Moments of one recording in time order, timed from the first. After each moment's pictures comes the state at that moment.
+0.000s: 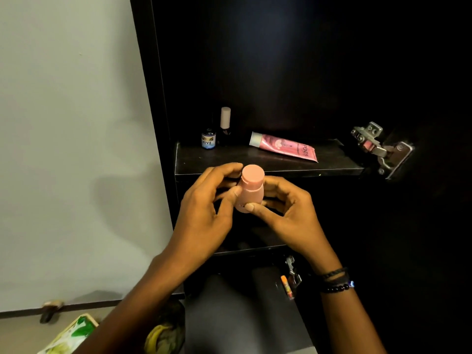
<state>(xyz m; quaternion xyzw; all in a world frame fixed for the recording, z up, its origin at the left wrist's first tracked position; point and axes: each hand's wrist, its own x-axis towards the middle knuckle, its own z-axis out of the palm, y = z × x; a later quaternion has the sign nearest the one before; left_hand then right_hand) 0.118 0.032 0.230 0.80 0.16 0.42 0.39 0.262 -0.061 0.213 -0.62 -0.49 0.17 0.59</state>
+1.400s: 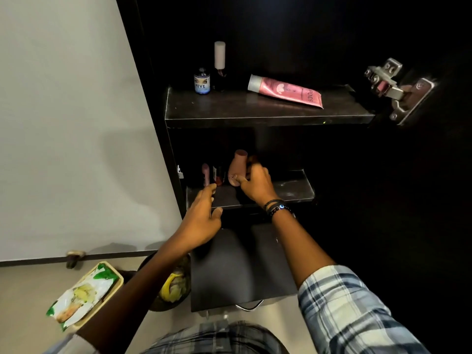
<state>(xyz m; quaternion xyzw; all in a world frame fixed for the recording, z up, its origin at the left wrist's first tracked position) 0.115 0.035 0.086 0.81 0.36 0.15 0.44 0.298 0.016 0.074 -0.84 -0.38 0.17 0.35</state>
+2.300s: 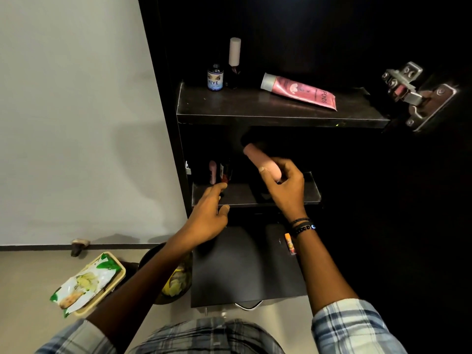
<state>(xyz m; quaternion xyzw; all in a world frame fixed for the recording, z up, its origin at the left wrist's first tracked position) 0.118 0.035 0.085 0.81 0.36 0.15 0.44 0.305 -0.028 0.081 -0.72 -0.36 0.06 0.59</state>
